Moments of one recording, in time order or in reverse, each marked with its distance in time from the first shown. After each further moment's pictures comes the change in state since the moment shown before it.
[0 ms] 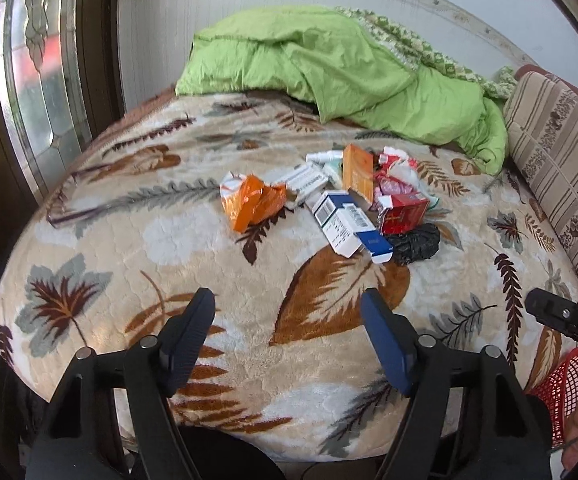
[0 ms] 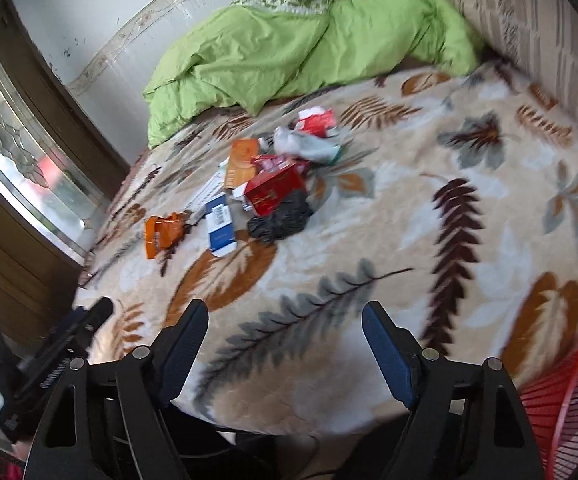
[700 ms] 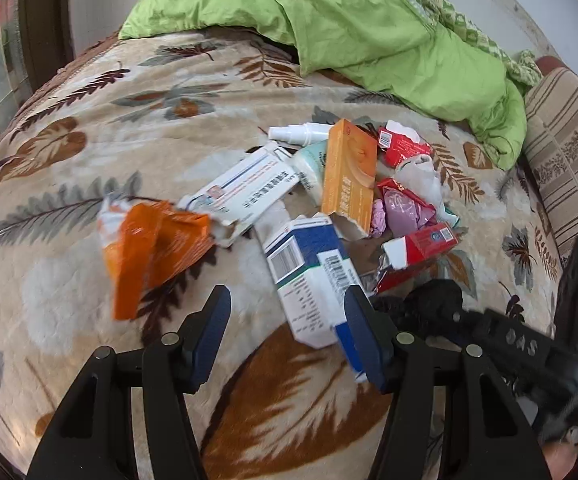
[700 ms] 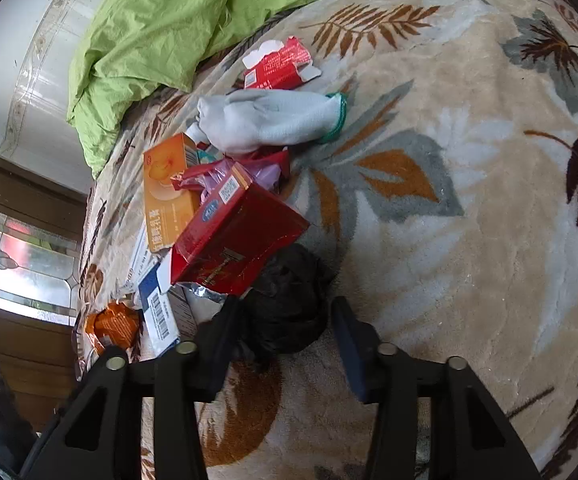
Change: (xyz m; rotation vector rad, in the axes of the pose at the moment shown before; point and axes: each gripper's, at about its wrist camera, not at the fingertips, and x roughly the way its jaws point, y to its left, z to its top) left arm 0.145 -0.027 0.087 -0.040 0.218 -0.105; right arm 0.174 -0.026 0.081 0.309 0.181 0.028
